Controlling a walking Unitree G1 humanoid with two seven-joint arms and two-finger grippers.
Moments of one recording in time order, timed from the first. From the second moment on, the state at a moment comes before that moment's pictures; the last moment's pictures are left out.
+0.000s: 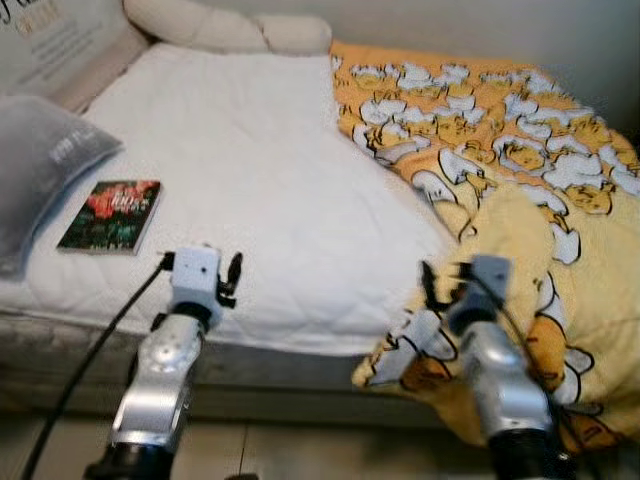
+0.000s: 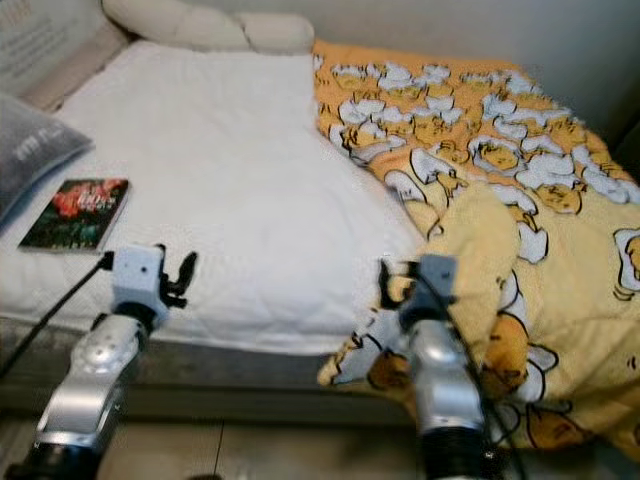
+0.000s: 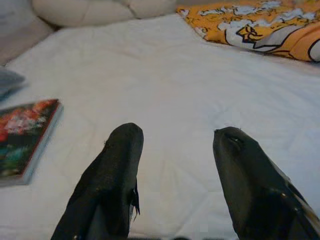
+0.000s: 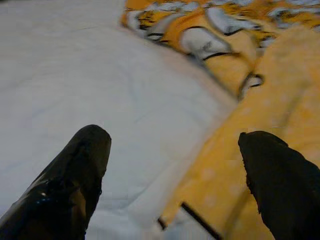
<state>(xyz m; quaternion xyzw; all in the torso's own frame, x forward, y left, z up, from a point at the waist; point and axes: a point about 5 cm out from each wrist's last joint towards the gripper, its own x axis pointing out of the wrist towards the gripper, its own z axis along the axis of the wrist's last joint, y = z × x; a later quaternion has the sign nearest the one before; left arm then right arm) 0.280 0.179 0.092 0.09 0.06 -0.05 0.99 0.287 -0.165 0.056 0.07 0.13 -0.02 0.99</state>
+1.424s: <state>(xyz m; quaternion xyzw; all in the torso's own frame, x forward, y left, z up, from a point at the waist) 0.286 0.163 0.090 0.07 0.06 -0.08 0.99 0.289 -0.175 0.055 0.07 0.14 -0.05 0.99</state>
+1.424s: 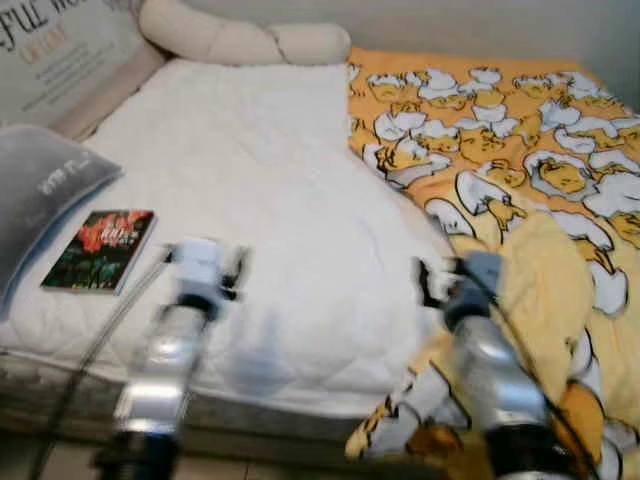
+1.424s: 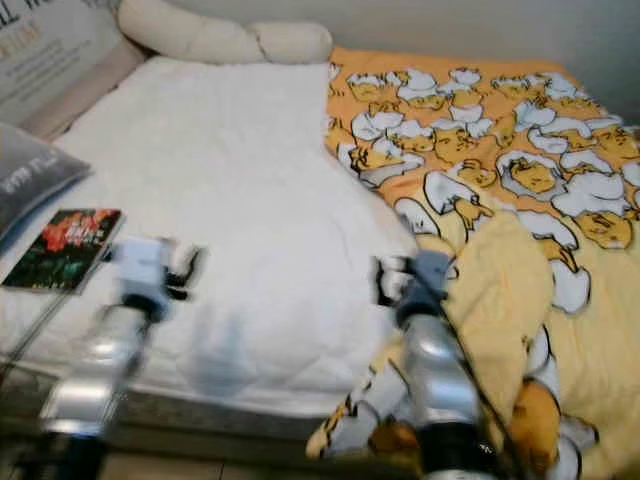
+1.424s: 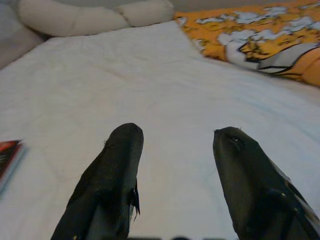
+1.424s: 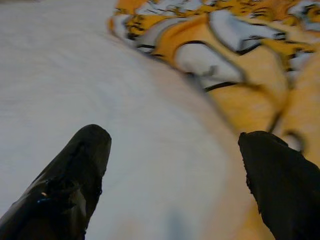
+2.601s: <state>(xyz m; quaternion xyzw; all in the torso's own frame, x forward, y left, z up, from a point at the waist) 0.278 0.153 0.085 0.11 0.10 -0.29 0.94 0.290 -0.198 0.039 -0.02 0.27 -0.14 0.95</state>
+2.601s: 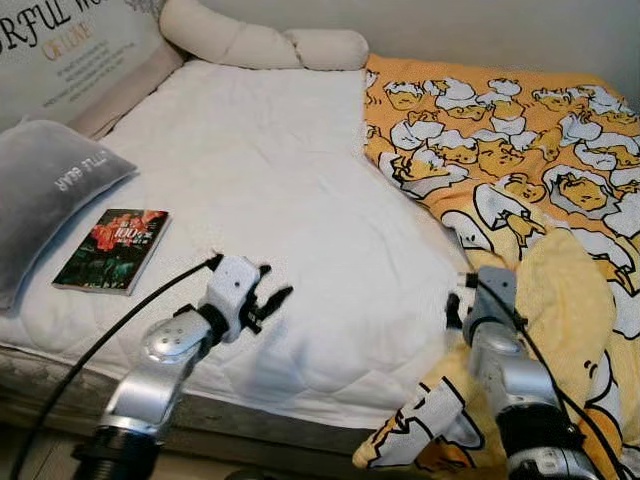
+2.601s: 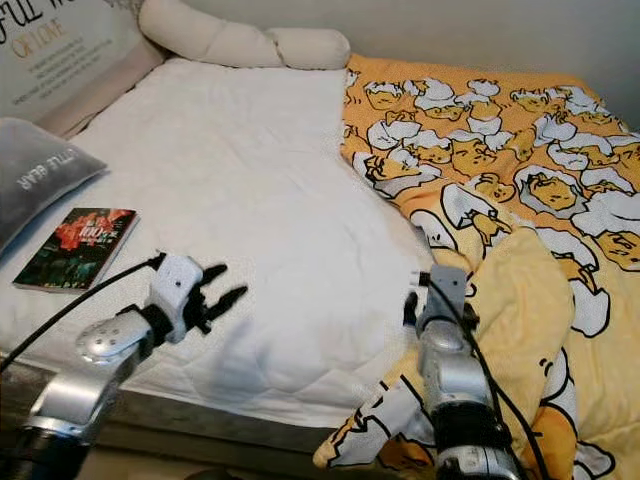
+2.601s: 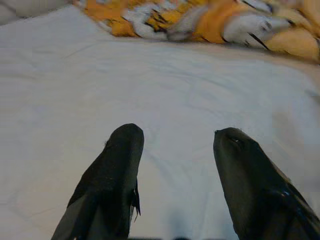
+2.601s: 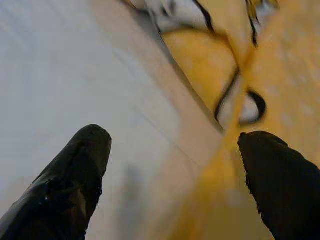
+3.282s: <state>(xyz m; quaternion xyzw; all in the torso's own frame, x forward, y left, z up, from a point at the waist) 0.265 0.150 0.082 0.13 0.13 -0.38 0.91 0.271 -0.213 0.020 -0.08 0.35 -0.18 0.92</state>
